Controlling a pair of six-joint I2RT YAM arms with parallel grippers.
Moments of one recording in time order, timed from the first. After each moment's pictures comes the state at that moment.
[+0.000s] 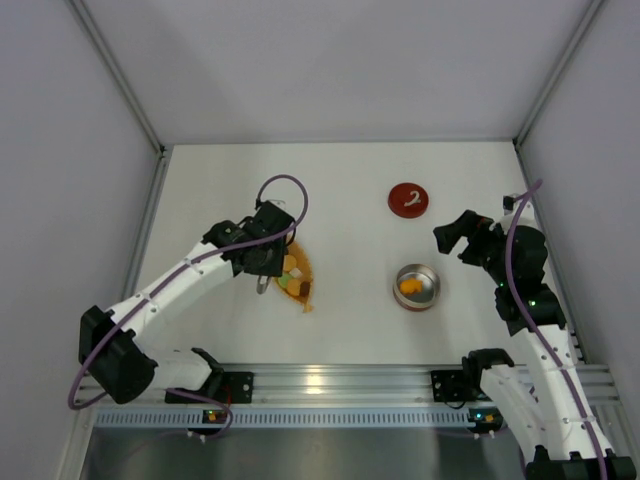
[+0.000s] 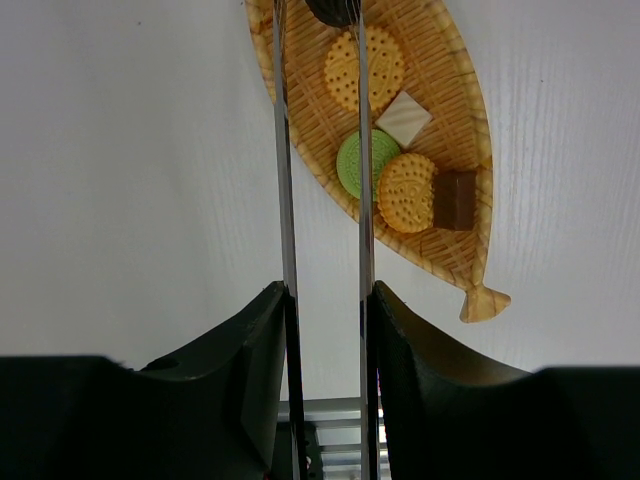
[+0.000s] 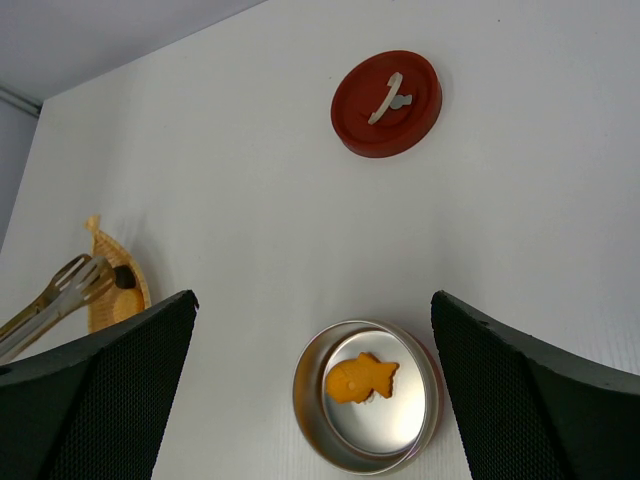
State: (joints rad) left arm -0.68 1.30 1.15 -0.96 -0.30 -0.49; right arm 0.08 0.64 0.69 -0.36 -0.14 0.45
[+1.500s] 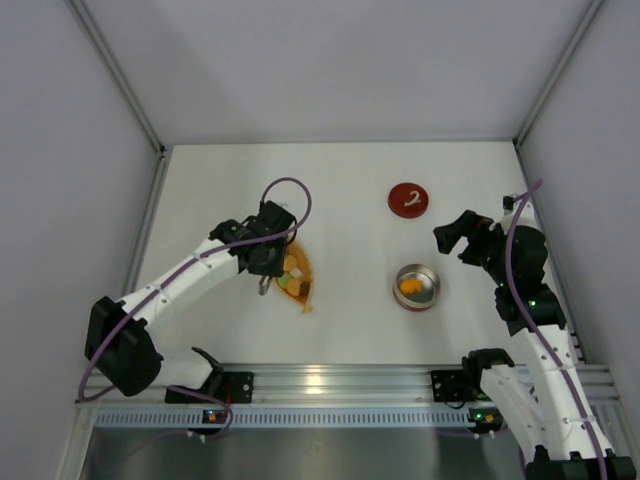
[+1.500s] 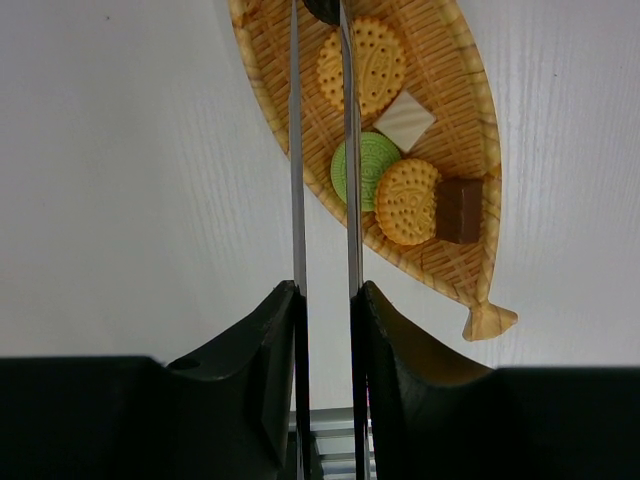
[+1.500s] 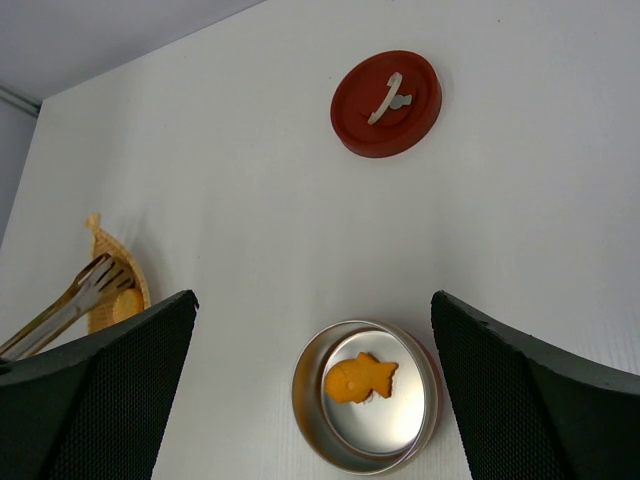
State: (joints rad) left arm -0.64 1.35 1.11 -0.90 -0.24 -0.46; right arm 0.08 0.64 0.69 -0.36 -0.14 0.45
